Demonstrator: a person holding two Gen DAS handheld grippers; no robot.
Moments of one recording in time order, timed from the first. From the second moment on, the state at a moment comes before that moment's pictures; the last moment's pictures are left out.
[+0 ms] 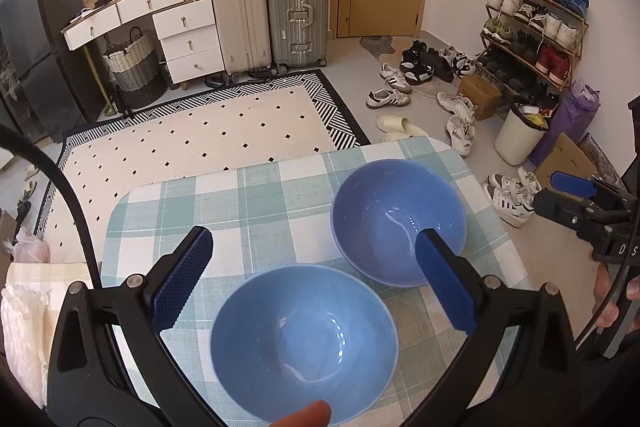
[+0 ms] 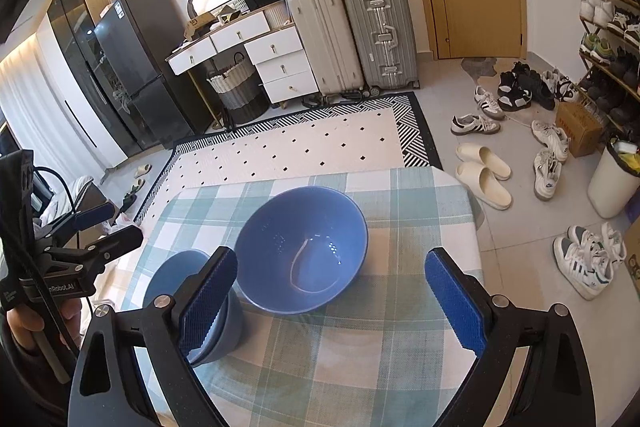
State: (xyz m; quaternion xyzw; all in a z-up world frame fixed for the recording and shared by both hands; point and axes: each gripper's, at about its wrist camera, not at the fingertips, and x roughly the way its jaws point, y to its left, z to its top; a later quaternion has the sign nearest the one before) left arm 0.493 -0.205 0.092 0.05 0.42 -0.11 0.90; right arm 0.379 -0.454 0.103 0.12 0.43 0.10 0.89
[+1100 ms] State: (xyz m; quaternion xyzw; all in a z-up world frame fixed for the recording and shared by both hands) left arm 0.587 -0.223 -0.020 0.04 0.48 -0.12 0.87; right arm 0.433 -0.426 0.014 0.12 0.50 0.10 0.85
